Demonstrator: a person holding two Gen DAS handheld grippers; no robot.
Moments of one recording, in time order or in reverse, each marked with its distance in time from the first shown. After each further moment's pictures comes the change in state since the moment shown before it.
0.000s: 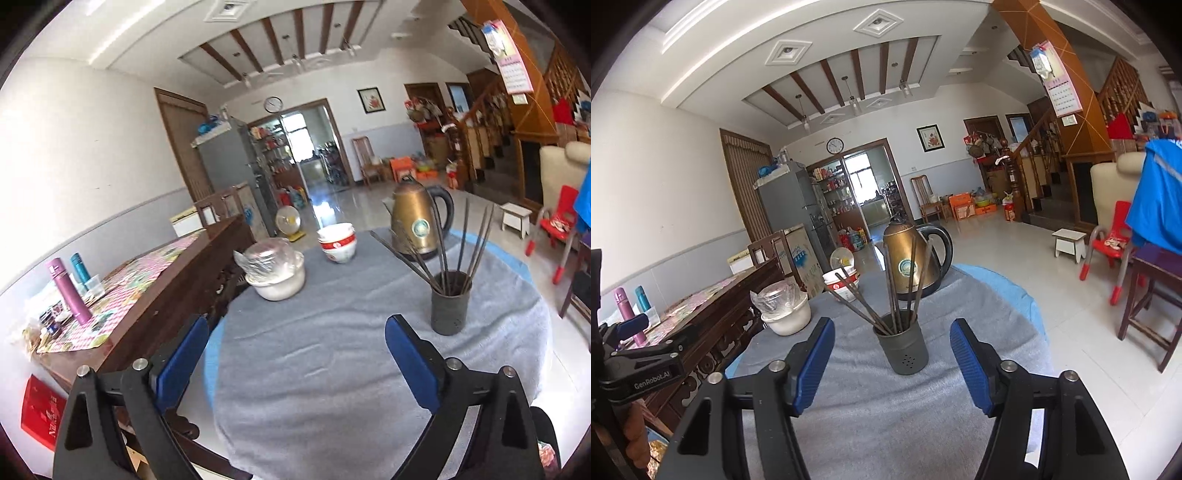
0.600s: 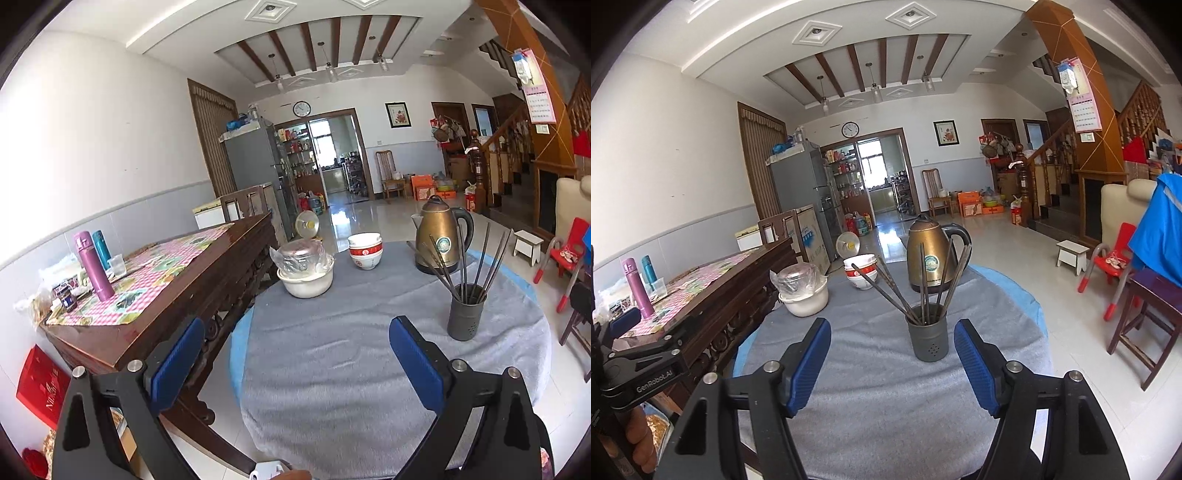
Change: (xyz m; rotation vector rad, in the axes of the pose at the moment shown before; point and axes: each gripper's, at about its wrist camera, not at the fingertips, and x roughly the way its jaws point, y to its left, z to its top) left arm -0.032 0.056 -0.016 -0.101 -0.013 0.041; right arm -0.036 0.067 0.008 -0.099 0.047 -0.004
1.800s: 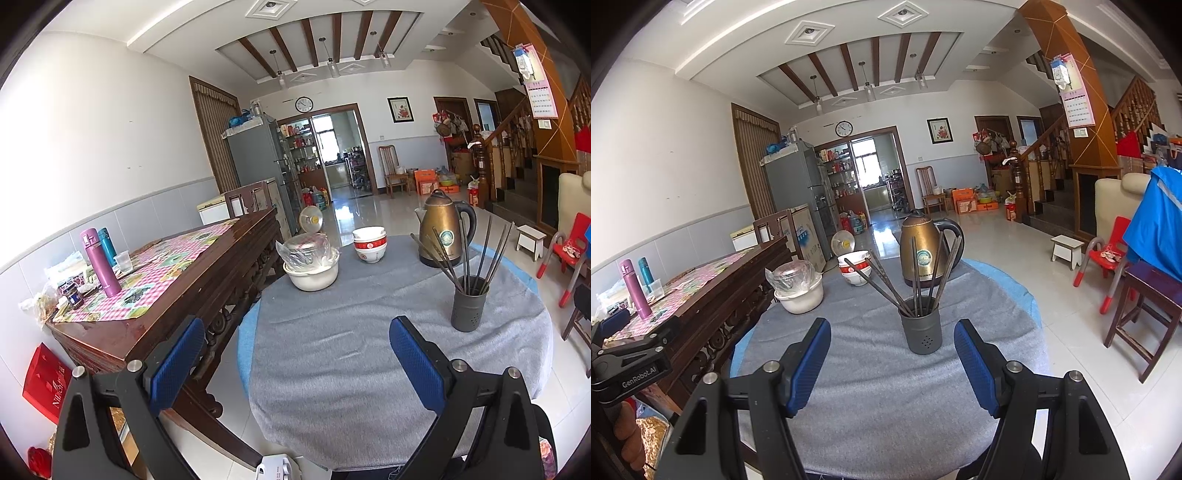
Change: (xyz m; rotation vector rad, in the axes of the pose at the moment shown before) left arm -0.007 0.003 -0.005 0.009 0.014 0.015; right arm -0.009 -0.009 -0.009 0.017 0.005 -0.016
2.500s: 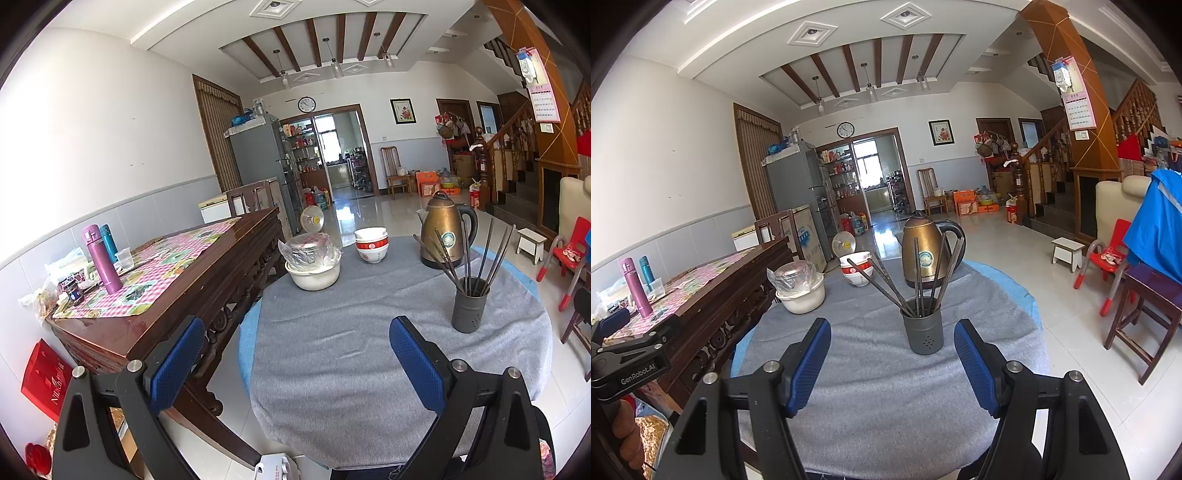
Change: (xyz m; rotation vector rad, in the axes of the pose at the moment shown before) left arm -0.002 0.004 -0.001 -0.009 -0.002 0.005; right arm -0.002 0.005 0.002 -0.008 -0.002 0.001
